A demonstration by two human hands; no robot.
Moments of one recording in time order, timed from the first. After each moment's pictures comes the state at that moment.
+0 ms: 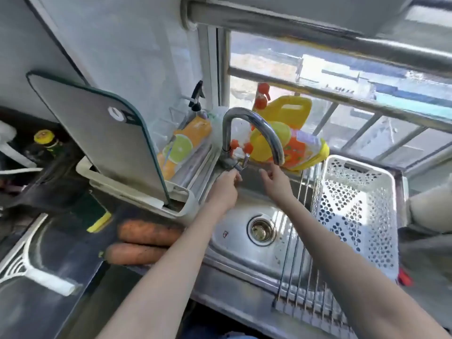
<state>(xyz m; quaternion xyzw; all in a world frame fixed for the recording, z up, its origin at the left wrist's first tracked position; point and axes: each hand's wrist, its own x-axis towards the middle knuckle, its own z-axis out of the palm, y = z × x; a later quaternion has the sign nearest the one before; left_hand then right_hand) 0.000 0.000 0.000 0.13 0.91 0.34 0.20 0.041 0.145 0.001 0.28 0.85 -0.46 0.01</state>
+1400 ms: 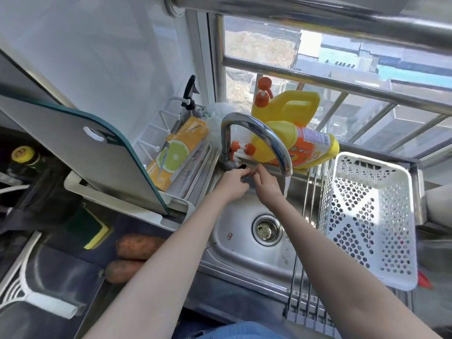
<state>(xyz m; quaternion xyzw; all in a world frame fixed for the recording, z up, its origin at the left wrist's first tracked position) -0.050 0.023 -0.015 0.17 0.86 0.35 0.34 0.006 0.137 -0.037 0.23 0.85 -0.46 0.06</state>
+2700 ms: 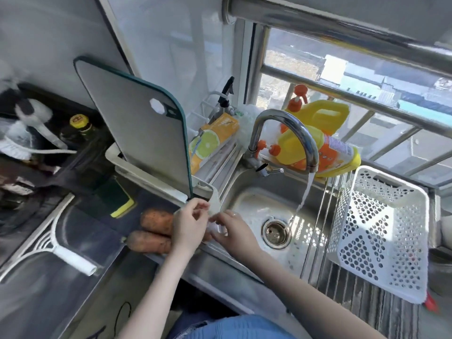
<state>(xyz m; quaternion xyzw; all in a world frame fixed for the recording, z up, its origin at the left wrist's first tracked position) 0.057 -0.132 -0.003 -0.05 0.86 0.50 0.06 0.095 -0.002 -0.027 -0.03 0.91 -0.42 0.08</state>
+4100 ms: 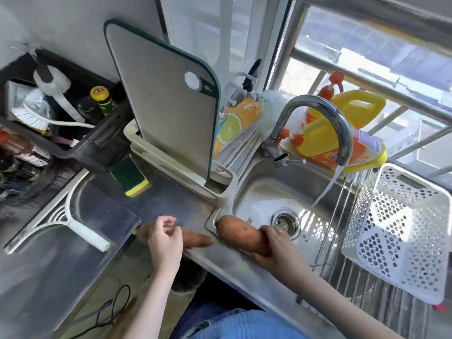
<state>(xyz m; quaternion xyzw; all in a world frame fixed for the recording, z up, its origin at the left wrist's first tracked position) 0.113 -0.208 -0.034 -0.26 0.84 0.48 0.00 0.157 0.034 -0.003 0.02 0.94 -0.27 0.21</state>
